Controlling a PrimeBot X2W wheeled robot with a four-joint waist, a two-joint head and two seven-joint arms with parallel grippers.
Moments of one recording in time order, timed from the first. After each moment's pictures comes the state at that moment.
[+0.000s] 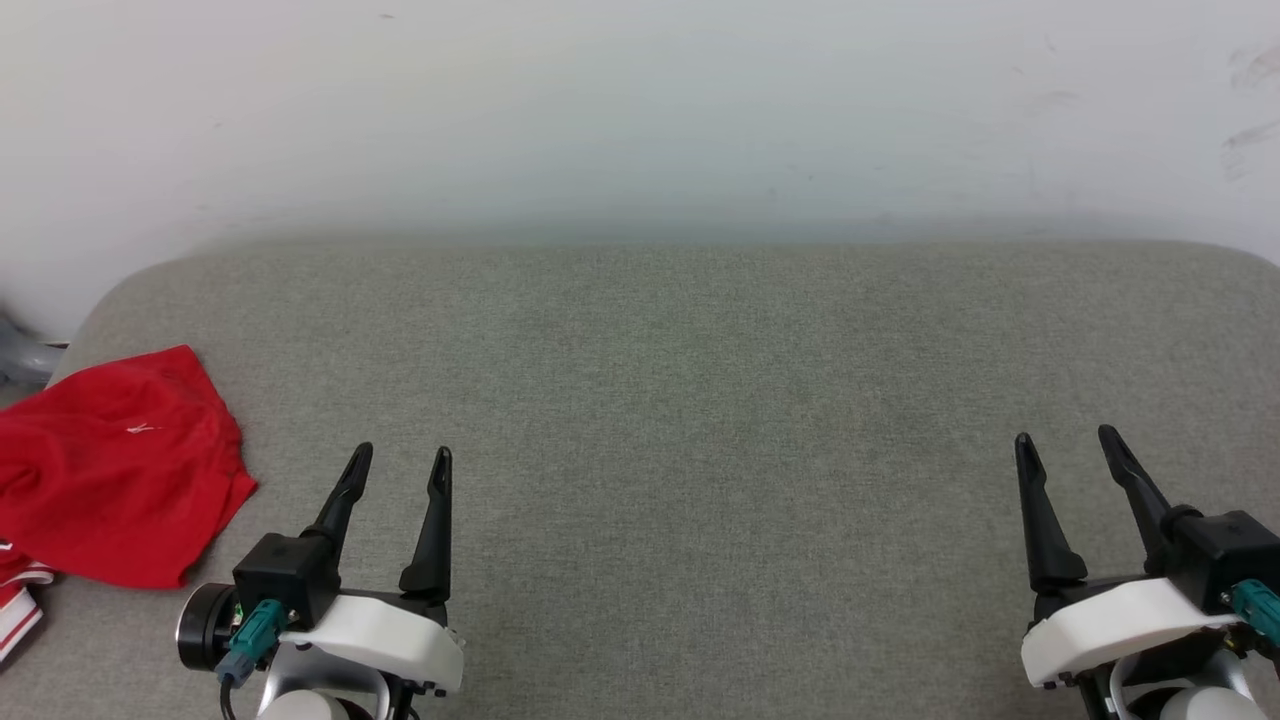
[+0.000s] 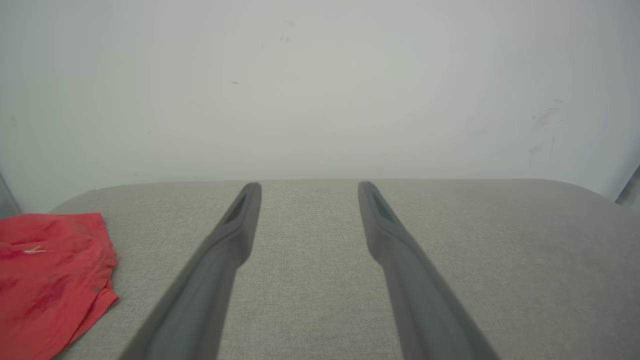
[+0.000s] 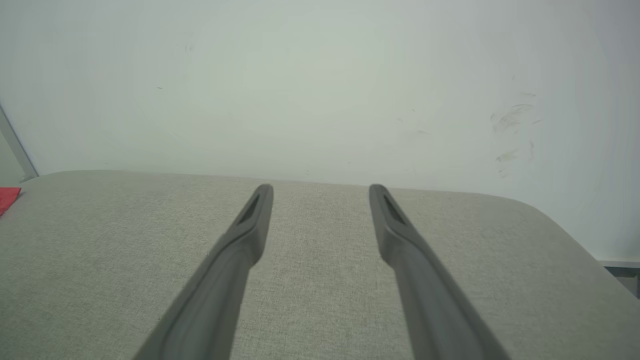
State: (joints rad) left arm -0.08 0.10 -0.06 0.15 -0.18 -0.10 -0.24; right arm -0.03 -0.05 -0.08 0.01 0.07 0.13 -0.10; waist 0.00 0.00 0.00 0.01
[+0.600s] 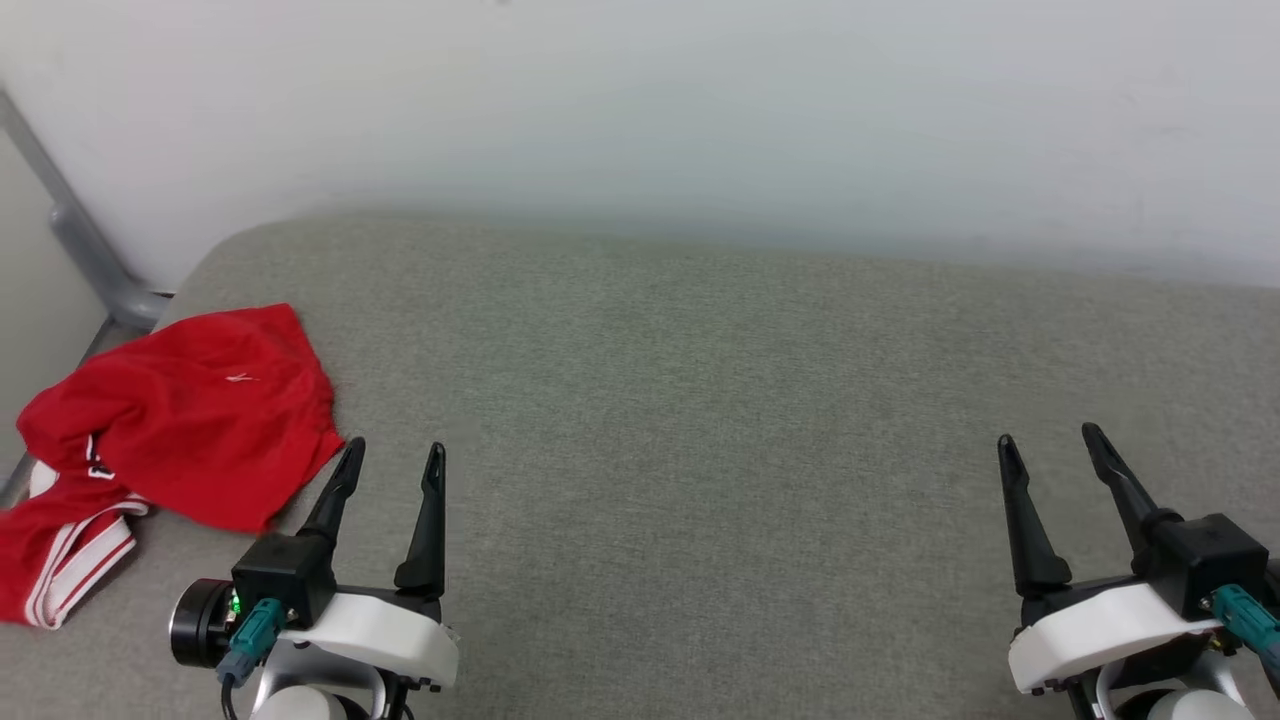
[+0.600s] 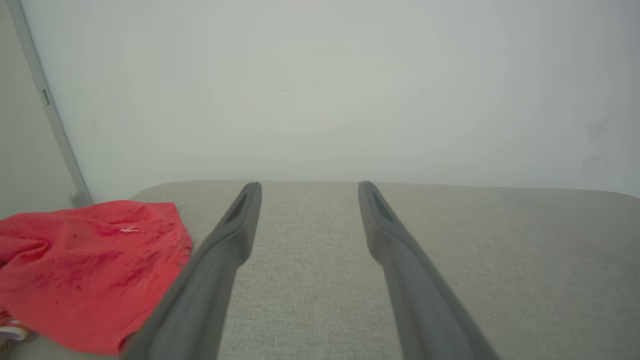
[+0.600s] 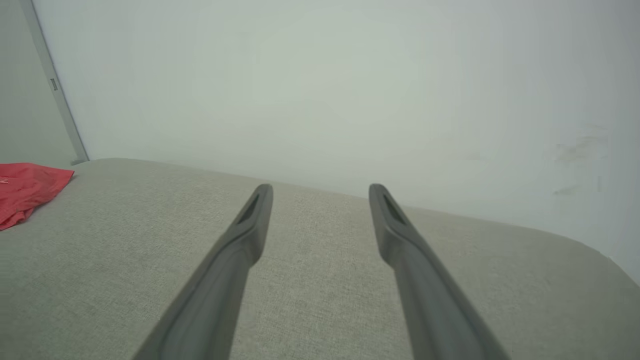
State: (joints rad) left arm -0.09 0.08 -0.02 0.17 -0.12 -0.12 -0.26; right arm -0.01 -0.05 -0.06 -0.01 0.02 0.13 -0.10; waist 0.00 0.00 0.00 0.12
